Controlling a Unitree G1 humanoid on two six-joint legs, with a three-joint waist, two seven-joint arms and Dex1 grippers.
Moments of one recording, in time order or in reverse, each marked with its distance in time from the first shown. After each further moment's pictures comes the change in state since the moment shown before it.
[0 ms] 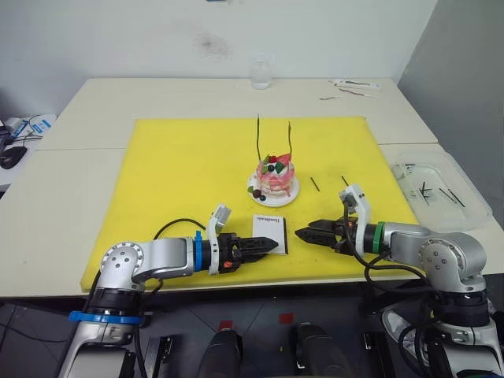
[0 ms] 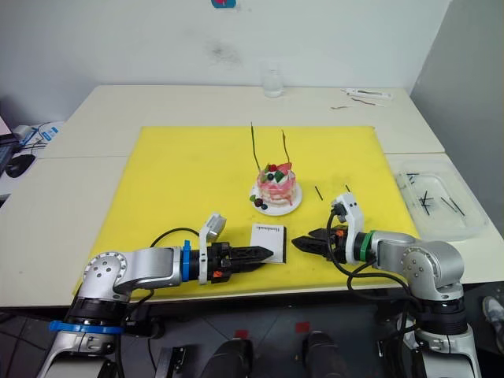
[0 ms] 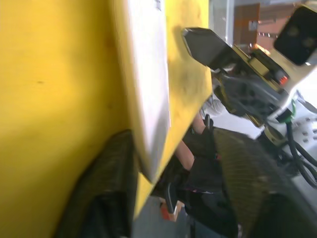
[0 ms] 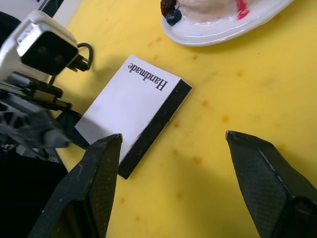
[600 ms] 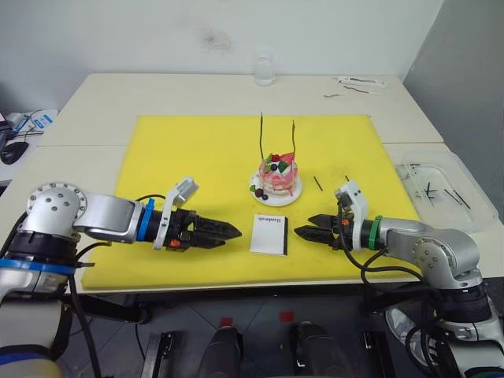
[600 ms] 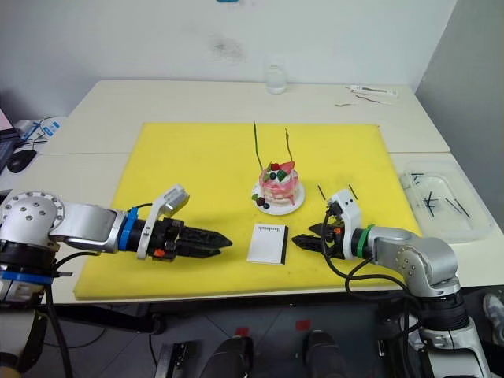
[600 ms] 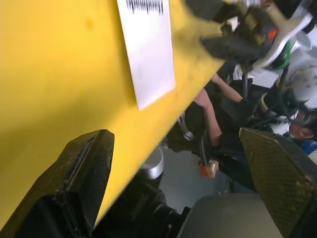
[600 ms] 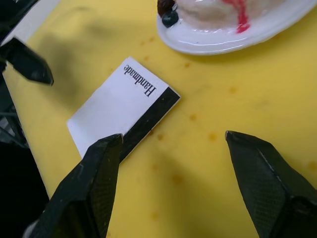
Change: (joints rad) left arm -0.346 0.336 -0.150 0.257 0.188 0.237 -0.419; right arm -0.016 -0.108 0.154 0.025 -0.090 -0.187 0.052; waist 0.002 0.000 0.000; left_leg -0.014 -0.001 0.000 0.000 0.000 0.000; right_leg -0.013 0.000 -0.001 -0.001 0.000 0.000
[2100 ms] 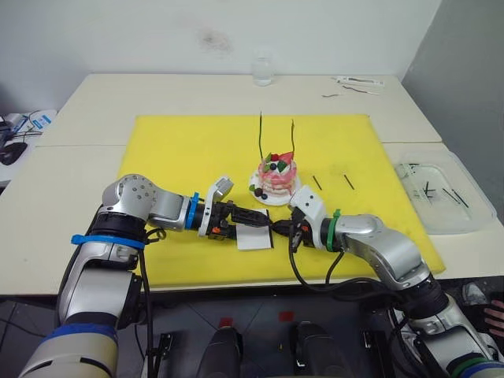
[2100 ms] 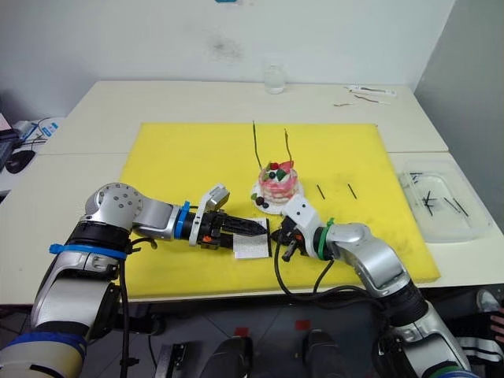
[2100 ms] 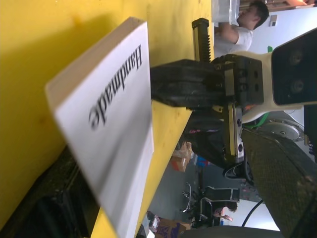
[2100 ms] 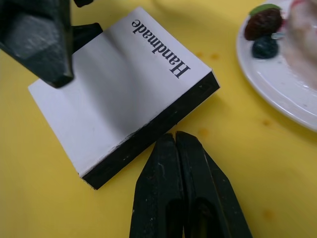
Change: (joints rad) left arm -0.123 -0.311 0.049 0.194 0.565 0.030 -0.377; right arm -0.087 0.151 0.302 0.060 -0.341 -0.268 0.052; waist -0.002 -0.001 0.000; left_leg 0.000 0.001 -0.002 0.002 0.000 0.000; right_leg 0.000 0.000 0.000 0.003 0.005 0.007
